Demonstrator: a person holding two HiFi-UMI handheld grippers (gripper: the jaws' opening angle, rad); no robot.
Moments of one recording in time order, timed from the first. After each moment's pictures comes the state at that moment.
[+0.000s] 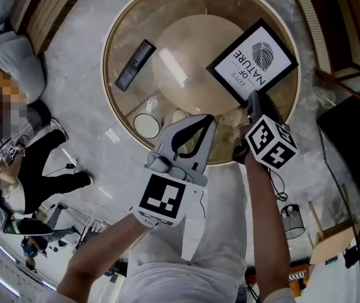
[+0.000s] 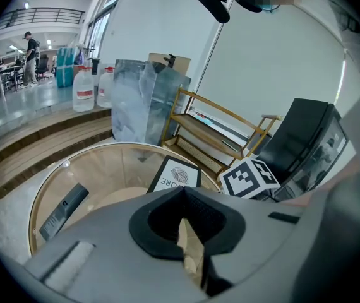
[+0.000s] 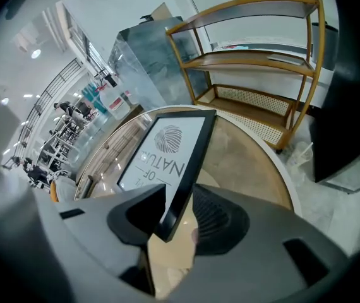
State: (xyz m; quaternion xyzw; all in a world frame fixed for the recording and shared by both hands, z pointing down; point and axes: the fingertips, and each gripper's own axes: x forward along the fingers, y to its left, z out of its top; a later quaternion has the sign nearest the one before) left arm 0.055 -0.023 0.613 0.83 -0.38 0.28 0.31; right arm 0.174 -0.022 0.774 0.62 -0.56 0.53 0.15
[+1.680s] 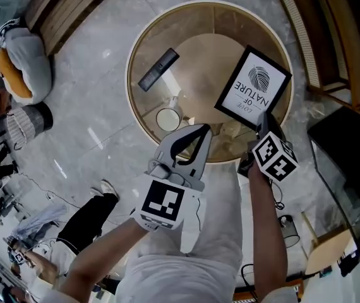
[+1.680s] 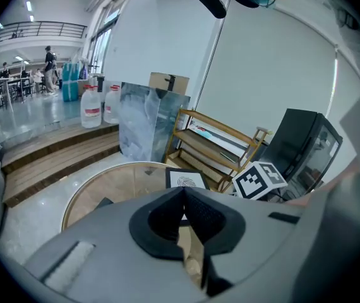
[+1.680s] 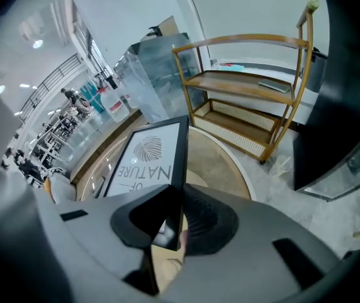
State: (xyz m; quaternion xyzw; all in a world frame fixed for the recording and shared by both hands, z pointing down) left arm 0.008 0.001 0.523 0.84 -0.40 0.26 0.27; right arm 0.178 0.012 0.690 0.65 -0.55 0.50 0.17
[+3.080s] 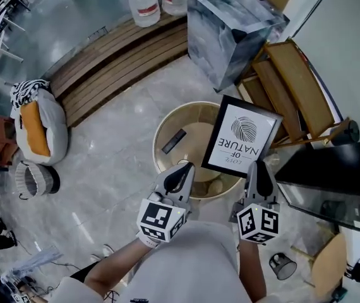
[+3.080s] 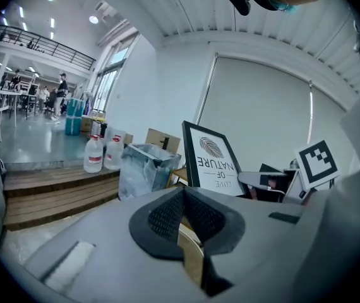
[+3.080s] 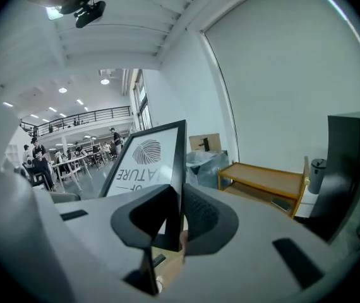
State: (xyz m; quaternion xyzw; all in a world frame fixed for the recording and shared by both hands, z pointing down) left arm -0.090 0.032 0.191 0.88 -0.41 0.10 0.21; right arm 0.096 0.045 0.184 0.72 -0.67 0.19 0.03
